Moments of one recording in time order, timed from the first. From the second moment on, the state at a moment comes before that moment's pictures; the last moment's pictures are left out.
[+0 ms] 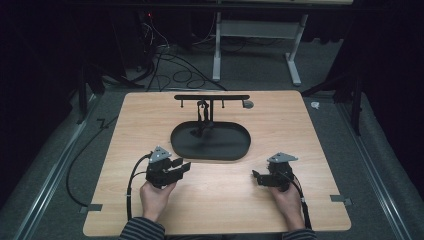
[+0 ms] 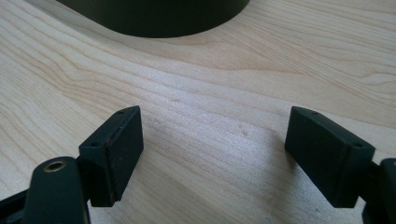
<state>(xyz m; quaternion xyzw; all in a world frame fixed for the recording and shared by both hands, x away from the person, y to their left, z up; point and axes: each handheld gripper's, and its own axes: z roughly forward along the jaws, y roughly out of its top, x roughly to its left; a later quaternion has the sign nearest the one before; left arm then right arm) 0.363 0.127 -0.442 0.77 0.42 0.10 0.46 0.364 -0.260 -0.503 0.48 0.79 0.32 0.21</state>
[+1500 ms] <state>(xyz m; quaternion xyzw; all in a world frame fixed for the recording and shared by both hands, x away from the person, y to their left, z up) 0.392 0.100 -0.485 0.80 0.43 0.12 0.40 0.363 -0.260 -0.503 0.48 0.79 0.32 0.21</state>
